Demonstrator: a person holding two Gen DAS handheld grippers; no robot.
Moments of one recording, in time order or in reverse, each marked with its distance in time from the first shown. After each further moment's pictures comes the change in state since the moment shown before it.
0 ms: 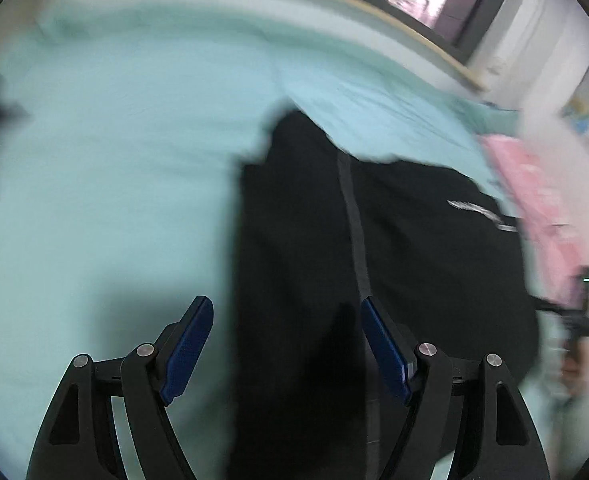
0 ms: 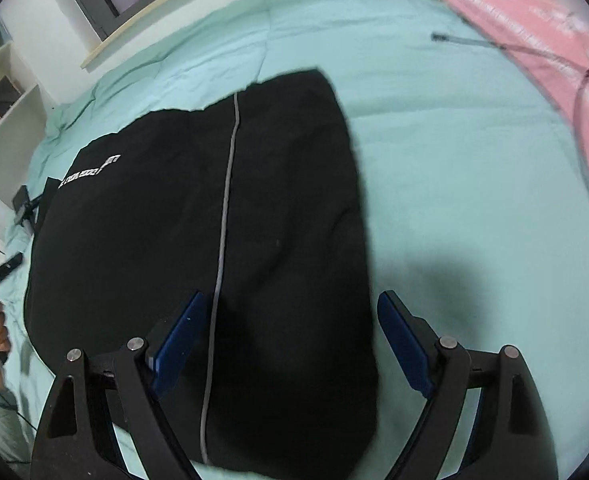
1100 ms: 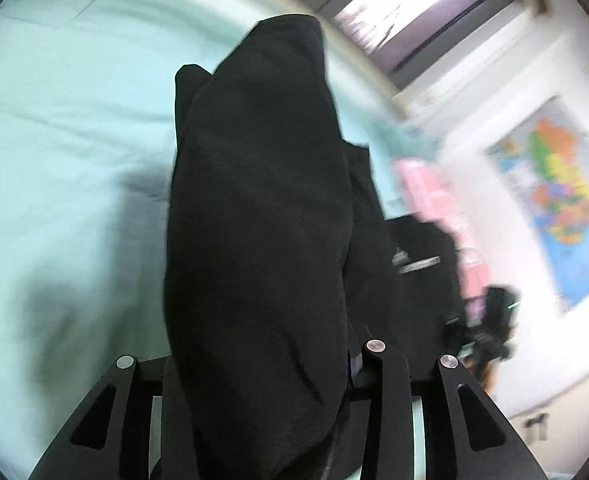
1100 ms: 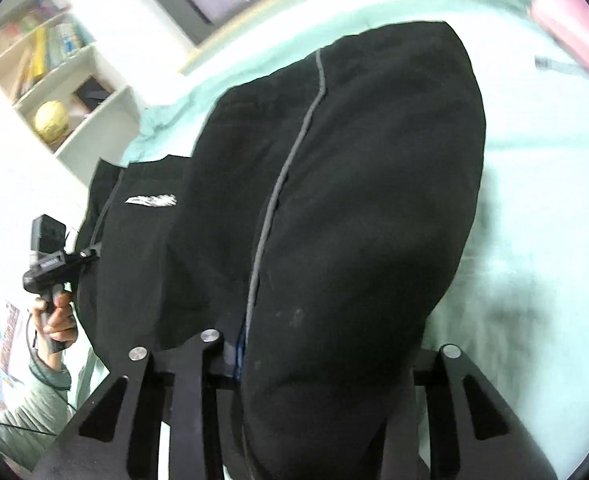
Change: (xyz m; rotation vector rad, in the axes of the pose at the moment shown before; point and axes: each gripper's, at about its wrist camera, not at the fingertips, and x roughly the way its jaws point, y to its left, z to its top) left arm -0.051 -0.073 -0.021 -0.068 -0.097 -0.316; right arm -0.034 0.046 -0.004 -0.133 -0.104 0.338
